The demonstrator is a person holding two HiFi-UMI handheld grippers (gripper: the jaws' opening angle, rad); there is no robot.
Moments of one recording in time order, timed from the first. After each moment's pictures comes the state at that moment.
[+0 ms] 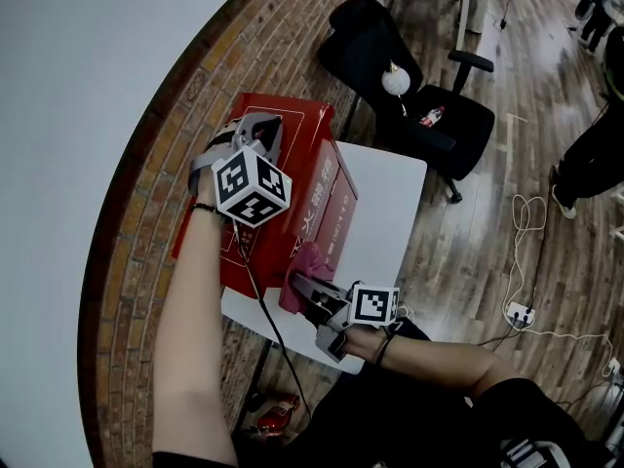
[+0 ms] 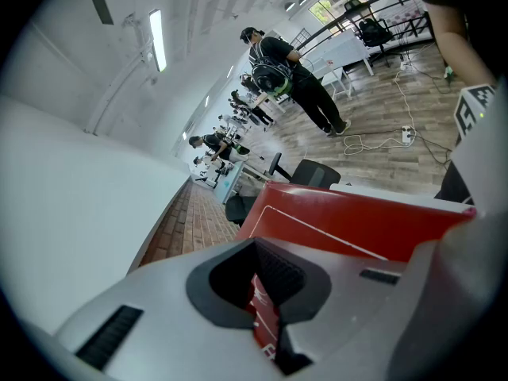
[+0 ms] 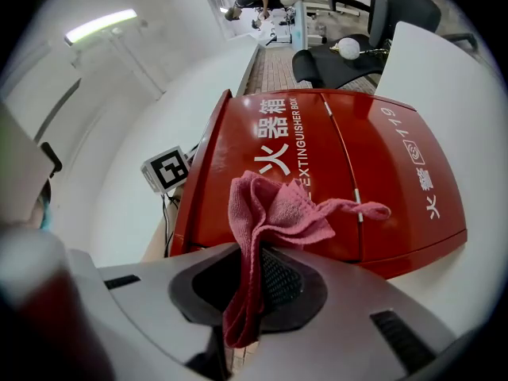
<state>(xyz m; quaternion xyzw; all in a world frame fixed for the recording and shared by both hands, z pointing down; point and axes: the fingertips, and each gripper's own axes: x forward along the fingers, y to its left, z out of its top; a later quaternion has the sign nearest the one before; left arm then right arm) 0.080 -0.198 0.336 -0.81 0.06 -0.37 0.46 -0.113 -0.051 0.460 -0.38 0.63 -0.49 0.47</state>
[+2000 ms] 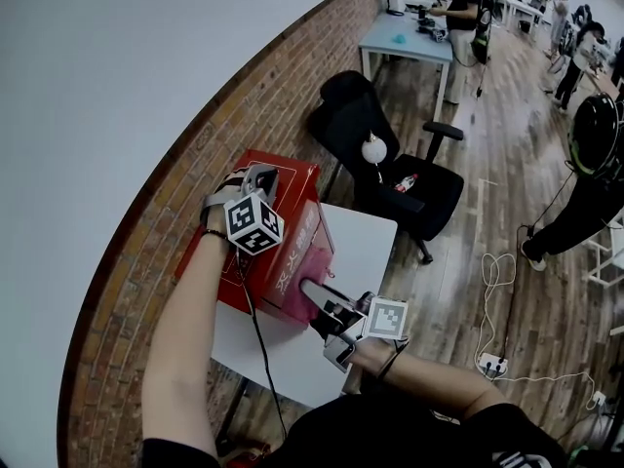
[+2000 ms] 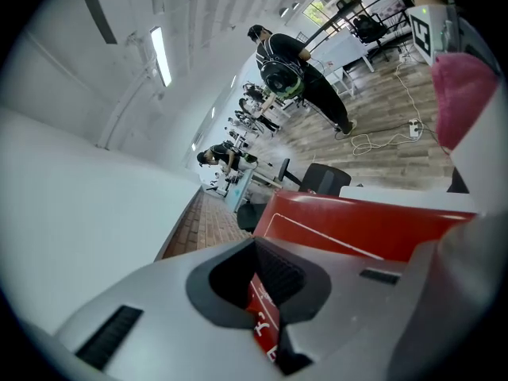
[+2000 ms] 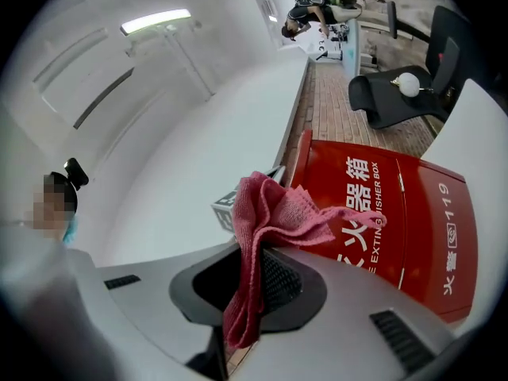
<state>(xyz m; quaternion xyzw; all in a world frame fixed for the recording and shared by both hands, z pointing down) 0.080 -0.195 0.323 -0.81 0.08 -0.33 0.49 -0.041 -0.005 0.349 -0.40 0.70 -0.35 0.47</state>
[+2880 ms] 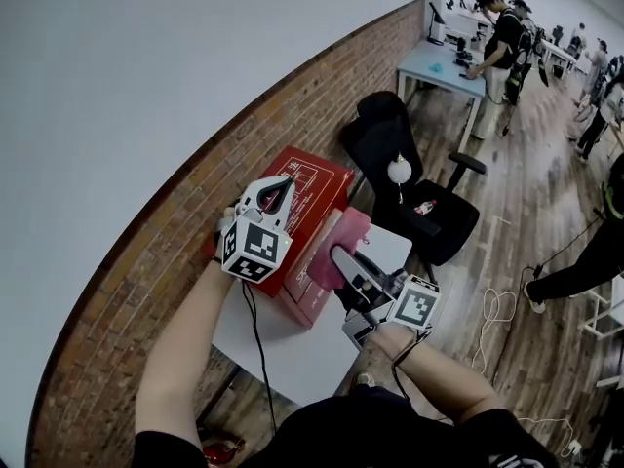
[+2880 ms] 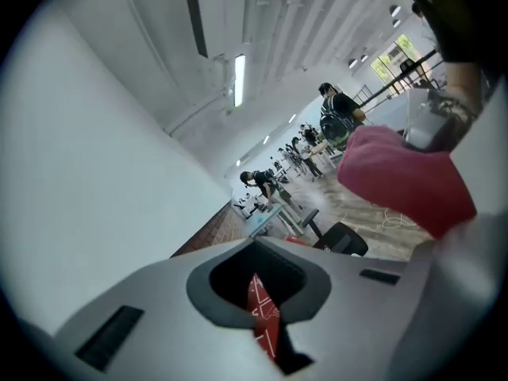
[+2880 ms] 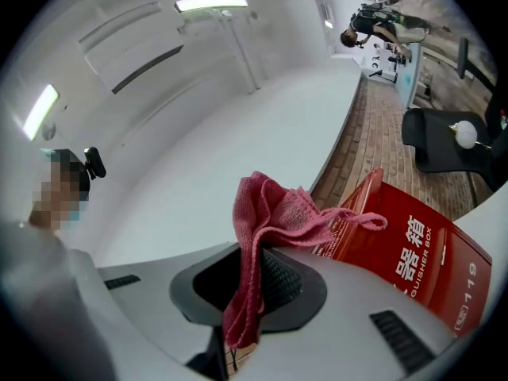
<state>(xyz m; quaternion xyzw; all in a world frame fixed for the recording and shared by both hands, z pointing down) -0.009 -0.142 0.238 -0.92 0.15 -0.16 0.32 -0.020 -0.004 0.264 -0.43 0.76 -0.23 0.43</state>
